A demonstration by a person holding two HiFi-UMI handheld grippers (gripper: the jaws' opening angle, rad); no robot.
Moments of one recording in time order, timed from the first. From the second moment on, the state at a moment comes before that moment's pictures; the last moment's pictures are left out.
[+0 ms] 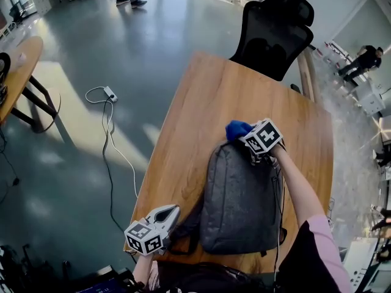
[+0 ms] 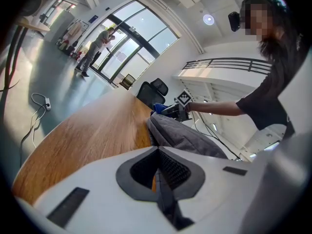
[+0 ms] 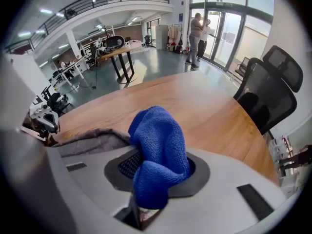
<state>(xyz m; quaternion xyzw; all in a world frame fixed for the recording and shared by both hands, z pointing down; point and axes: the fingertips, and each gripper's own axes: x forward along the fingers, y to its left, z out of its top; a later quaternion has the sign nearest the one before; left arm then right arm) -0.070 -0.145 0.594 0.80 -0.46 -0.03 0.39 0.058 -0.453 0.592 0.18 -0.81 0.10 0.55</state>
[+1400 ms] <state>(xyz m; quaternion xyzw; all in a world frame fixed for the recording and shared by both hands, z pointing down) -0.123 -0.093 0.569 0.78 -0.51 -0.07 0.36 -0.044 -0.178 0.562 -0.04 -0.82 0.07 0.57</state>
